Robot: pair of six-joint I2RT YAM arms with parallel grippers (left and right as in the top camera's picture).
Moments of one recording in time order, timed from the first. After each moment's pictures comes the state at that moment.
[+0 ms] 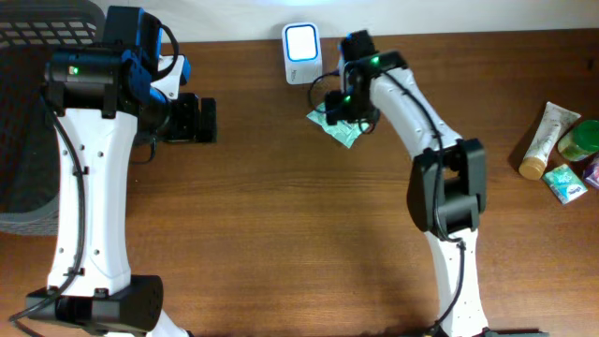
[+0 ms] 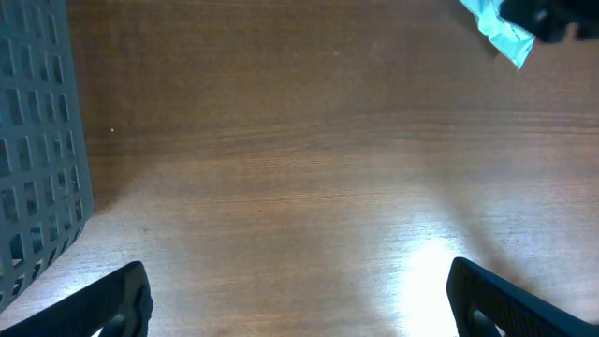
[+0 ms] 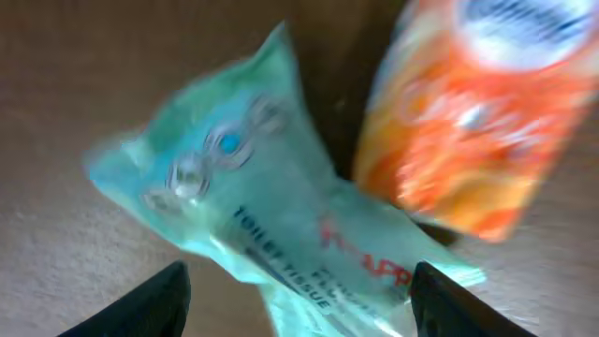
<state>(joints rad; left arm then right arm) -0.10 1.80 2.20 -1.69 0.08 -0.09 0.28 2.41 2.13 -1.04 -0.13 0.19</state>
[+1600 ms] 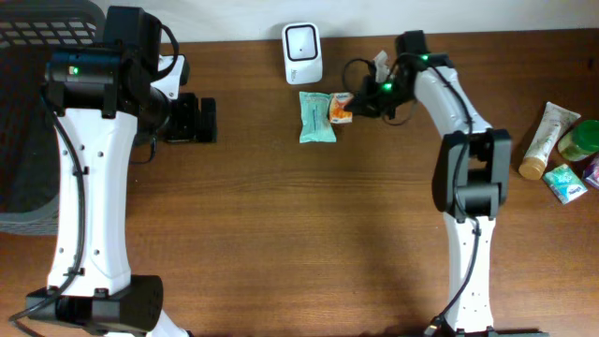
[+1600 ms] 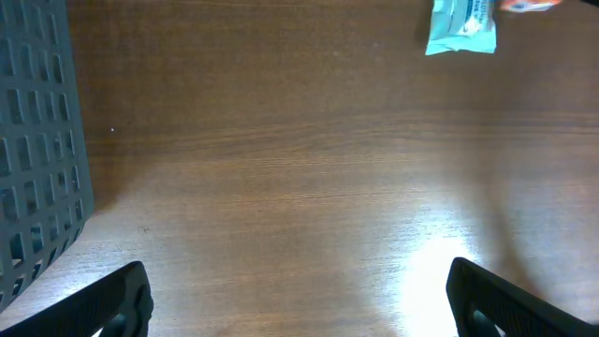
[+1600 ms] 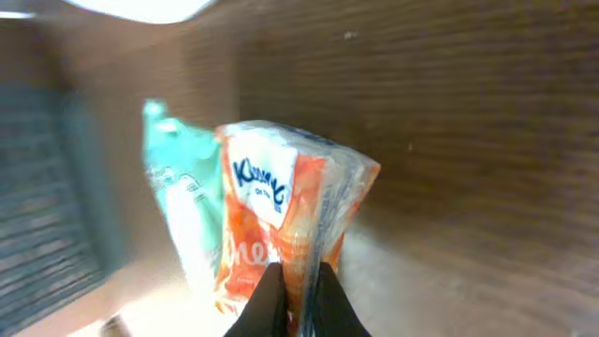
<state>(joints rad) -0.10 1.80 2.20 -1.69 0.08 -0.09 0.03 2.53 2.16 -0.93 -0.85 0.28</state>
